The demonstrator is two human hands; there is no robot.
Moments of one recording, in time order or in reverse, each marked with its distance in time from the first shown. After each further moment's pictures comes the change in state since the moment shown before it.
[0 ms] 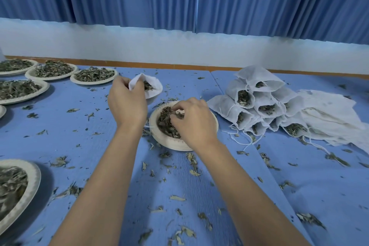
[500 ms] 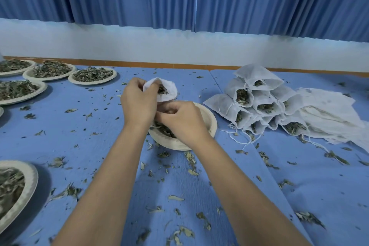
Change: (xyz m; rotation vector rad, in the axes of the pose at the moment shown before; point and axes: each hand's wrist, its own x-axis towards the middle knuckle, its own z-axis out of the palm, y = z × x) left_hand -0.007 0.004 0.013 -0.102 -0.221 -0.057; right_hand -0.002 -0.018 -0.005 0.693 -0.150 0.096
